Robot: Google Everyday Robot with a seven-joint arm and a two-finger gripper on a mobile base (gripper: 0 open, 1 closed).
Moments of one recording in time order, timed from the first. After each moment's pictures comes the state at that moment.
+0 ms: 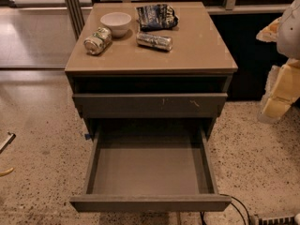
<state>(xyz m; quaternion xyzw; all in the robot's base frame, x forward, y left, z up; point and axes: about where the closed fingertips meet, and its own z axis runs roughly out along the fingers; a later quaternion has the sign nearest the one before) 0.438 -0.215 0.982 -0.60 0.78 -0.04 0.17</state>
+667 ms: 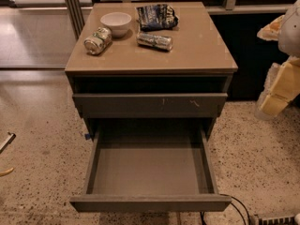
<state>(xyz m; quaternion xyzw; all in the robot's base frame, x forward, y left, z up) 0.443 -0.217 0.983 -0.59 0.78 -0.03 0.19</state>
